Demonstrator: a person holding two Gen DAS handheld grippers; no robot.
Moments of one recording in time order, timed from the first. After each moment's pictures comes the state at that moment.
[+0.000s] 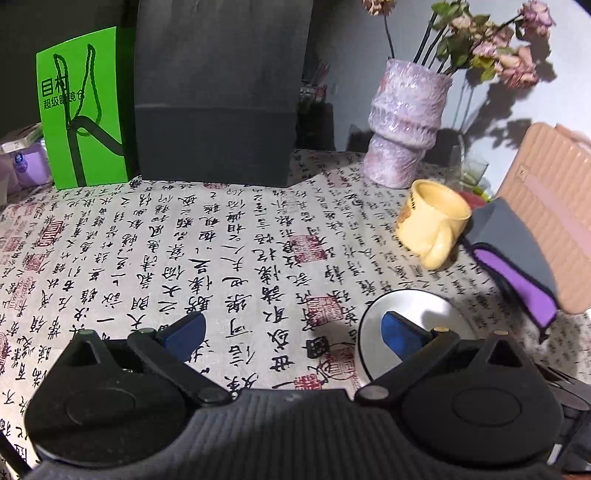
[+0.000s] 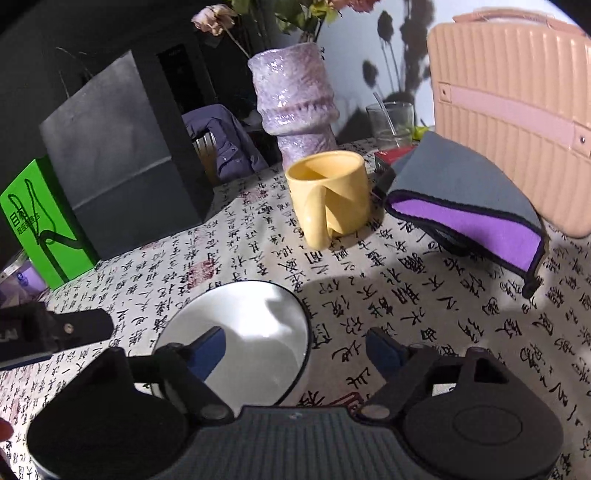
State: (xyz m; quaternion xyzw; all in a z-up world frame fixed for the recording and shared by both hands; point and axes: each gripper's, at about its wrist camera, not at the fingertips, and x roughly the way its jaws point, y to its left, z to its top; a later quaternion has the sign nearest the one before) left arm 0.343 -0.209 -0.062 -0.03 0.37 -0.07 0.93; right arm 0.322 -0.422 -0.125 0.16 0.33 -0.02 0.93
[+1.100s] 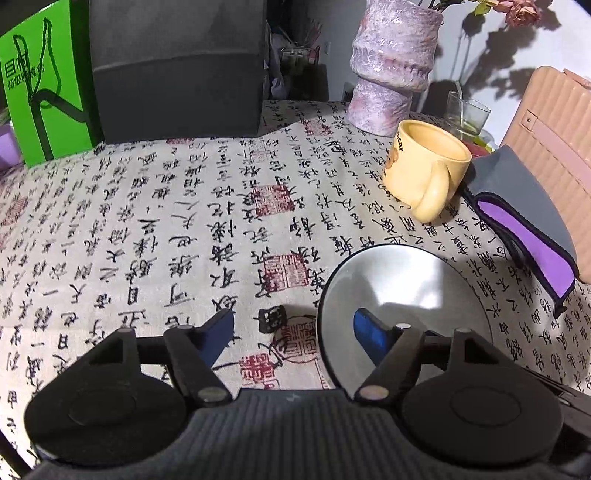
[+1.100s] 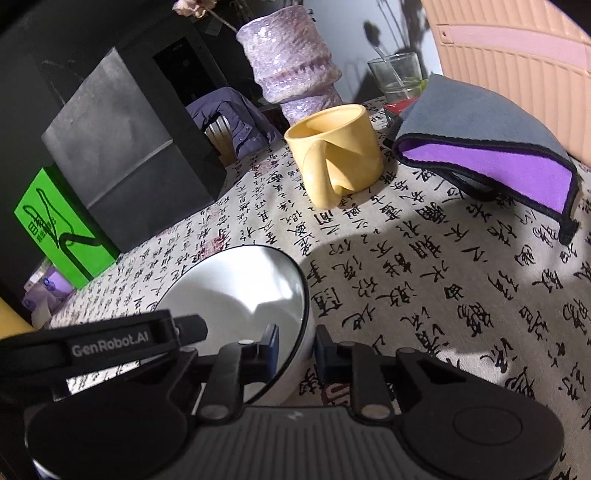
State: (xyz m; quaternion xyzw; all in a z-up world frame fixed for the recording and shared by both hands) left arm 0.366 -0.255 -0.100 -0.01 0.42 -0.07 0.90; right arm 0.328 -0.442 -0.155 0.23 0.35 0.04 0.91
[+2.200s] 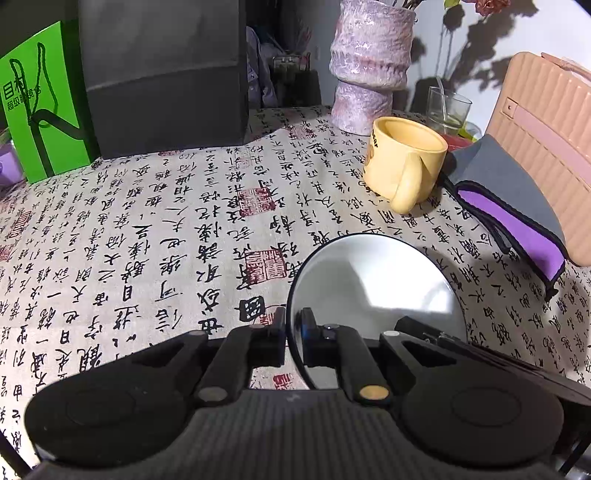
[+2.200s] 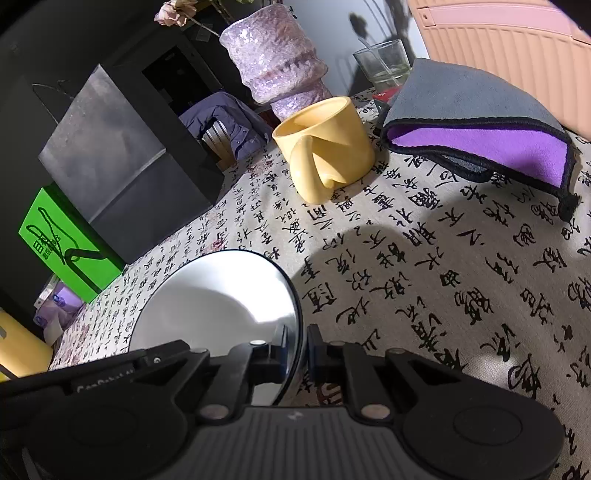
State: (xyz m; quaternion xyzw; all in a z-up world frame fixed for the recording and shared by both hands) left arm 0.345 -0.276 -0.094 0.02 0.41 -0.07 0.91; right arm 0.327 -0.451 -0.161 0.27 0.35 0.04 0.90
